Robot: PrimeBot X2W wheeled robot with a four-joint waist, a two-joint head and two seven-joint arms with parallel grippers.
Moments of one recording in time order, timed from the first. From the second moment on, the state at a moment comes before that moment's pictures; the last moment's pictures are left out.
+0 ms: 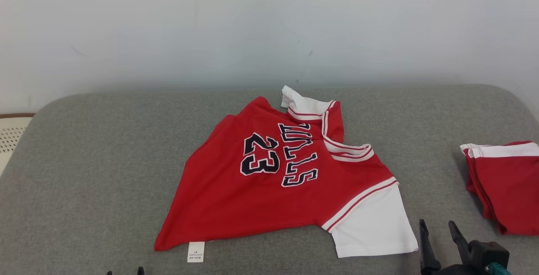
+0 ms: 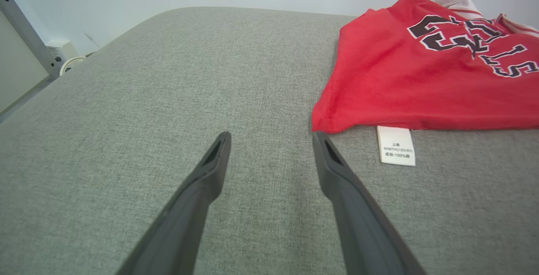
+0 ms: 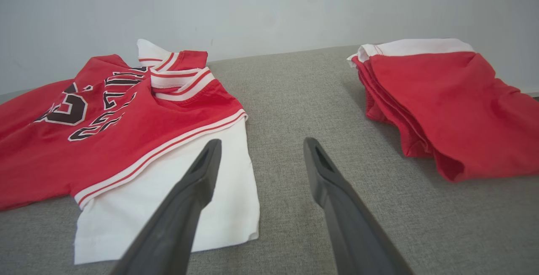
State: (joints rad) left arm -0.05 0.05 0.07 0.40 -0.06 0.05 -0.26; right arm -0.11 -0.14 0.05 0.45 0.13 0.13 -0.26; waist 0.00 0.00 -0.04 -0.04
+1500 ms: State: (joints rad) left arm -0.05 0.05 -0.08 0.30 -0.08 0.04 -0.26; right arm -0.10 -0.13 0.09 0.46 0.11 0.13 -0.26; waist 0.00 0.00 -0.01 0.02
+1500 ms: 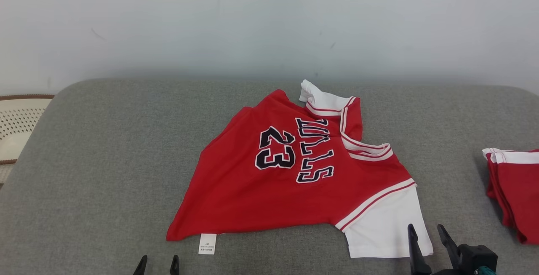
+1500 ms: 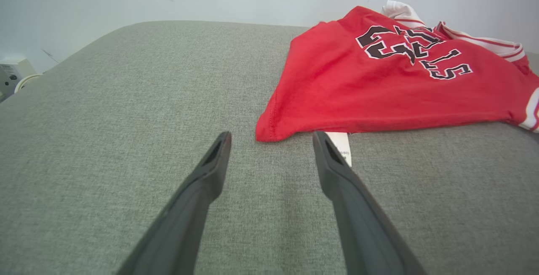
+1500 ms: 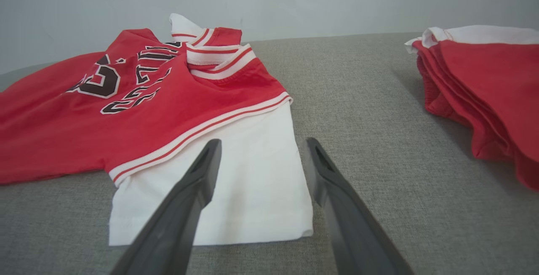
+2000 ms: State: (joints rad) left arm -0.04 0.05 -0.07 0.29 -0.08 0.04 -0.26; right arm -0.09 -0.12 0.09 0.39 0.11 0.13 -0.26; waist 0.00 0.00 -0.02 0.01
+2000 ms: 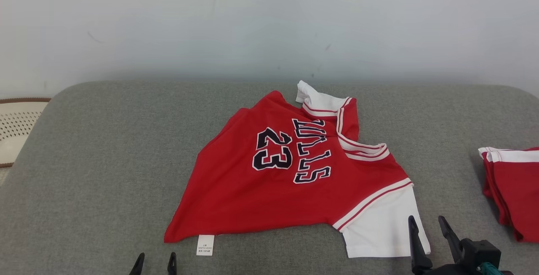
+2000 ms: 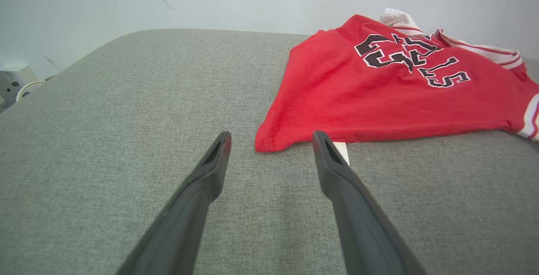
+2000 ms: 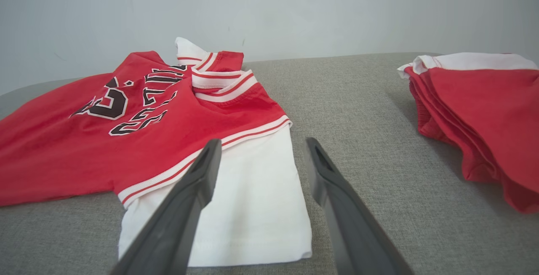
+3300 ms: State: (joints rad) left arm -0.11 0.05 -0.14 0.30 -0.10 0.04 -0.26; right arm -0.17 -0.11 0.00 0.62 0.12 0.13 -0.27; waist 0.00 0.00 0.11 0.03
